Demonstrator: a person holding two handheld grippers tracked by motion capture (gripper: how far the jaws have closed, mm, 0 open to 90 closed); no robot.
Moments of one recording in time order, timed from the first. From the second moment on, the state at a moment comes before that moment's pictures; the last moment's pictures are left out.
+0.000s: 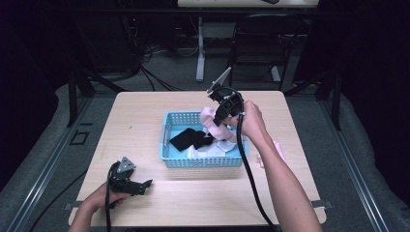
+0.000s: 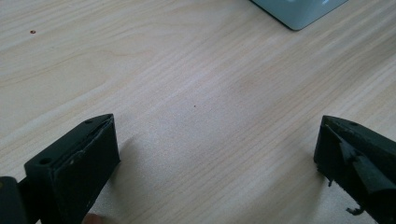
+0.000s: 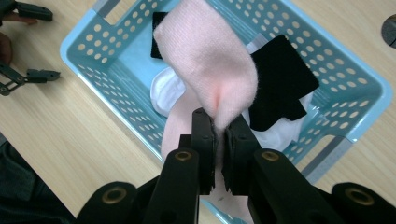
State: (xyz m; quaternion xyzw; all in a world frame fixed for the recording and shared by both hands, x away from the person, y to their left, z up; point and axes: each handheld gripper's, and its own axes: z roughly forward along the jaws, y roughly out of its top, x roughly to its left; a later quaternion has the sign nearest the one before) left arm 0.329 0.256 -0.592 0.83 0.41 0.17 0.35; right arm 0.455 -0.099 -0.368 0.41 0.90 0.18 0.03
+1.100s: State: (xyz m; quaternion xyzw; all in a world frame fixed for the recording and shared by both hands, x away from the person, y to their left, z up) left arm 0.329 0.256 -0.592 0.83 0.41 0.17 0.34; right arm 0.442 -0.200 -0.320 0.47 0.86 0.19 0.07
